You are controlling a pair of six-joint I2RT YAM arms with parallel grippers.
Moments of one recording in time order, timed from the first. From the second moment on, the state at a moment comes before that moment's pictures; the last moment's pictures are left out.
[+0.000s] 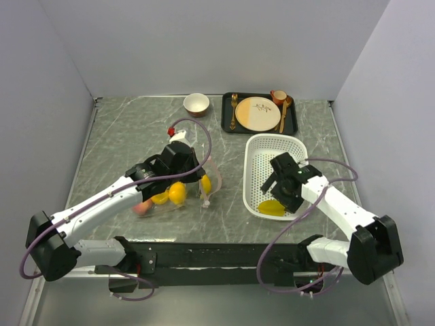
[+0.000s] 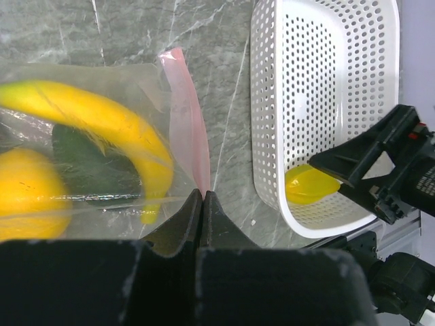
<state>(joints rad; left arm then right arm) -0.80 1.21 1.02 -0.44 -0.17 -0.80 0.42 1.18 0.78 -0.89 0.21 1.12</state>
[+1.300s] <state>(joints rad) -0.80 1.21 1.02 -0.44 -0.18 -0.80 0.43 1.41 0.85 -0.64 0.16 0.81</state>
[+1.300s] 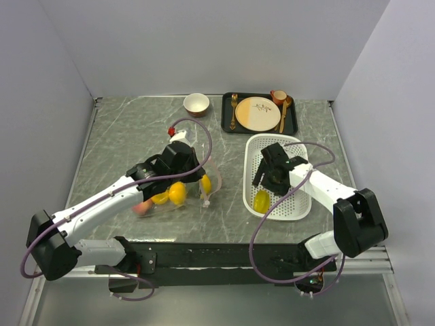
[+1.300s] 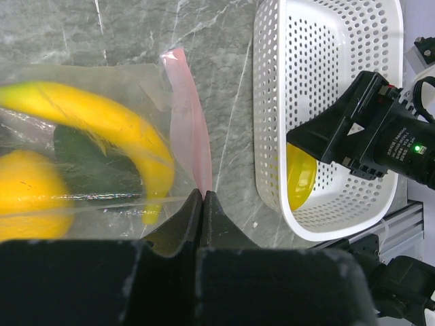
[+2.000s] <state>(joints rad) -0.80 1.23 1.02 -0.43 -0.18 -0.80 0.48 1.37 0.81 -0.60 0.05 0.70</state>
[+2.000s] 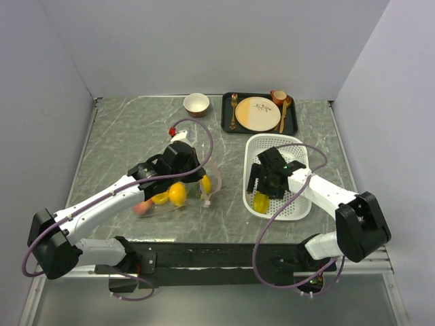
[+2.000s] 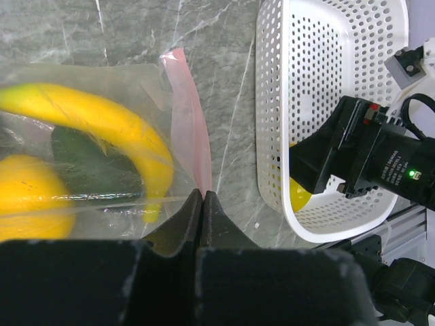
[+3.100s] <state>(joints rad) -0.80 1.23 1.02 -0.43 -0.18 -0.81 0.52 1.39 0.81 -0.60 0.12 0.71</state>
